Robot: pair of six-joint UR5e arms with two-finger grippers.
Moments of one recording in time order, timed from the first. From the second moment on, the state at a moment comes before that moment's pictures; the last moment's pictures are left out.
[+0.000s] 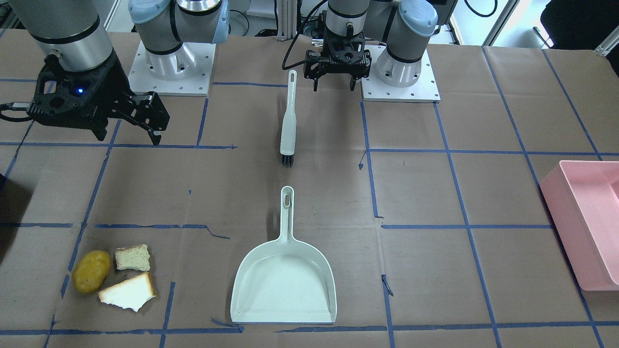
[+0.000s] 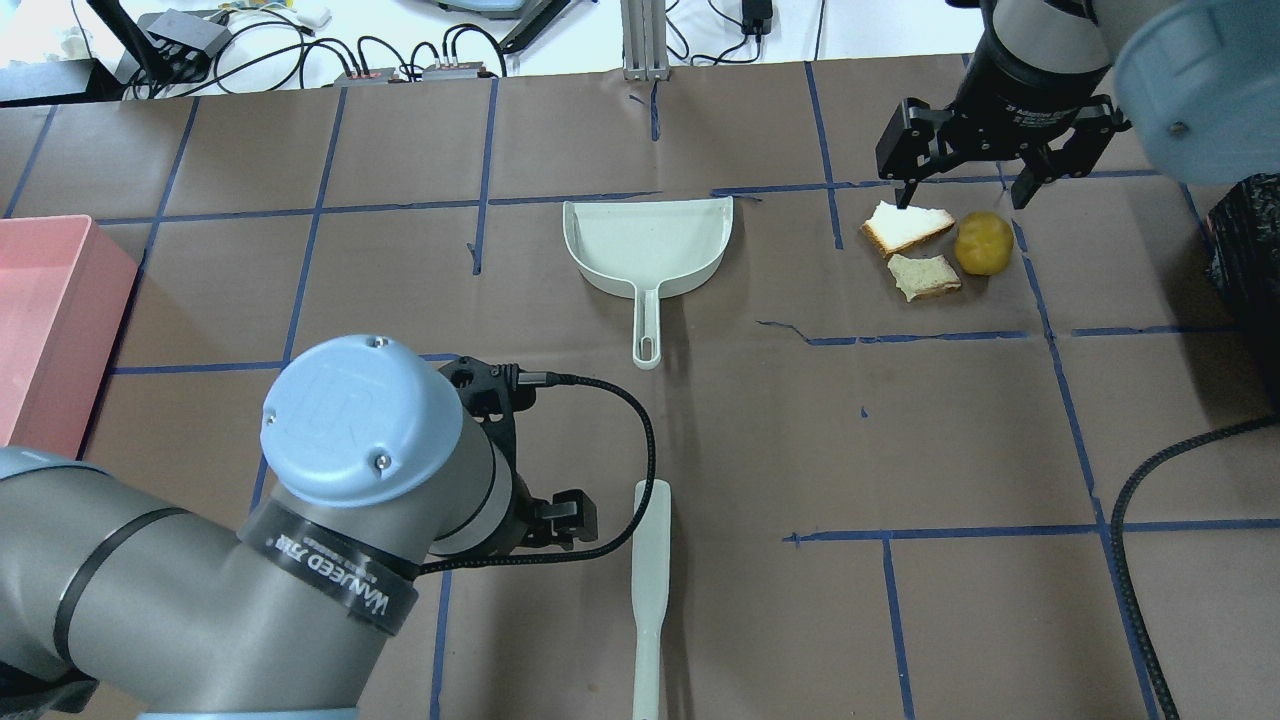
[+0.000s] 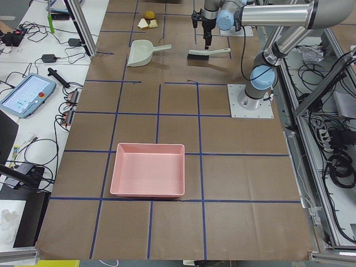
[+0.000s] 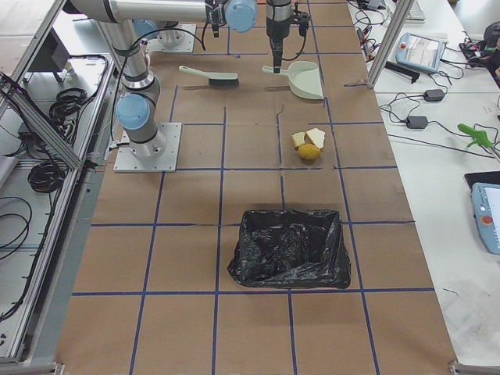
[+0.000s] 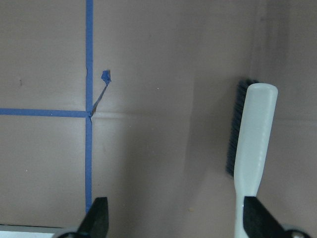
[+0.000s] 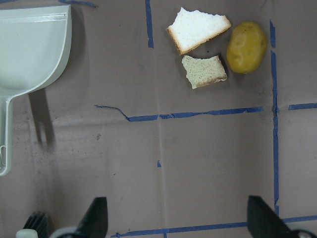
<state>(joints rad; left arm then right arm) -1.96 -1.27 -2.16 -1.28 1.57 -0.45 1.55 -1.54 1.57 -1.66 -1.59 0.05</state>
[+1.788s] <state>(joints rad) -2.33 -1.49 -2.40 -0.76 1.58 -0.83 1.56 -1.55 1.57 -1.66 -1.59 0.05</state>
